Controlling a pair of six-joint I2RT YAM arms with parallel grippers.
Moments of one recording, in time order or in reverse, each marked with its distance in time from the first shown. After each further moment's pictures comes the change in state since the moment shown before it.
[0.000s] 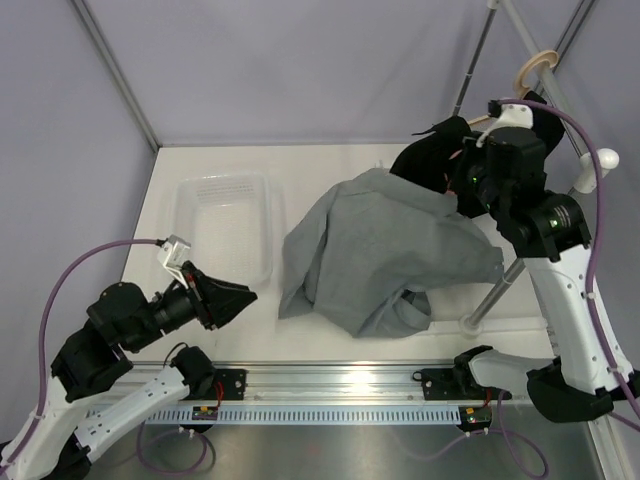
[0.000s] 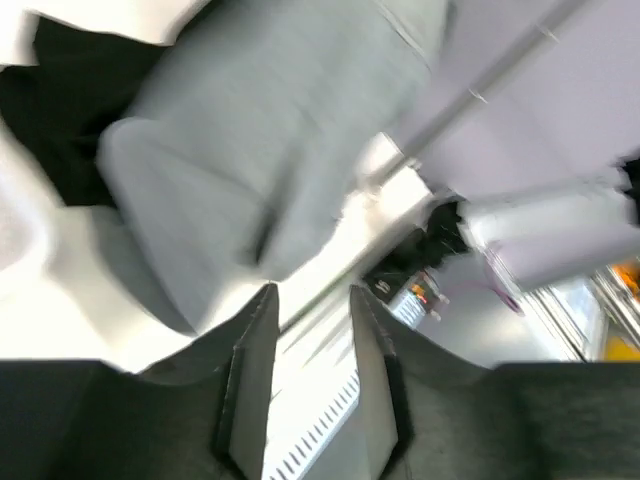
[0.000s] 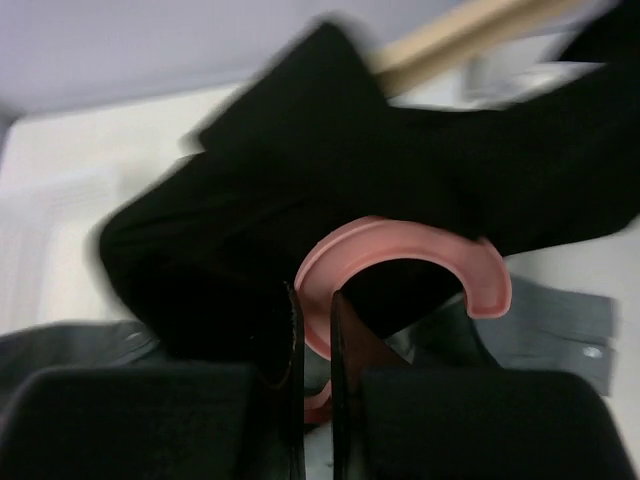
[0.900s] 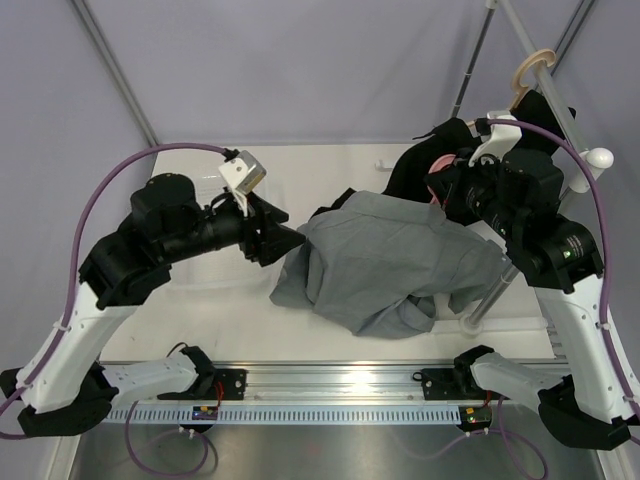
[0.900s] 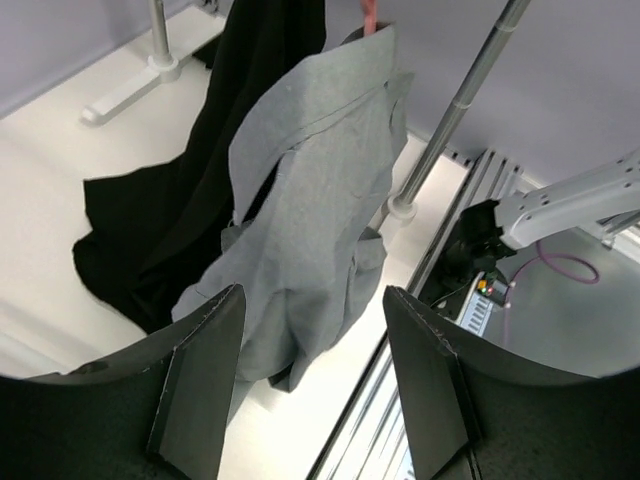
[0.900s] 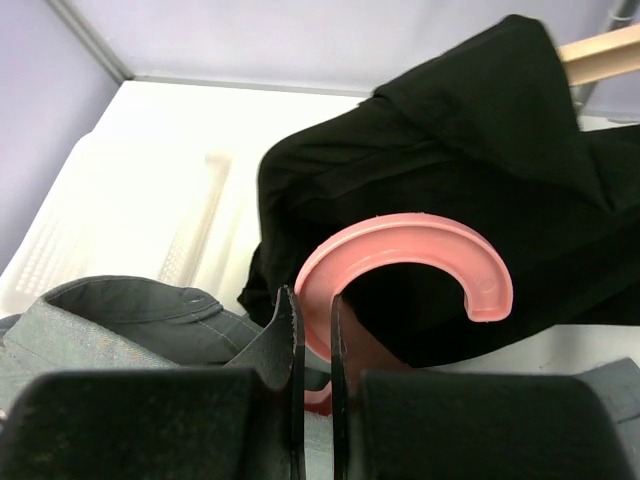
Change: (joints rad) left arm 0.002 0.647 0.649 -0.054 0.209 0.436; right arm -0.021 -0.168 -0.151 0.142 -0.191 -0.142
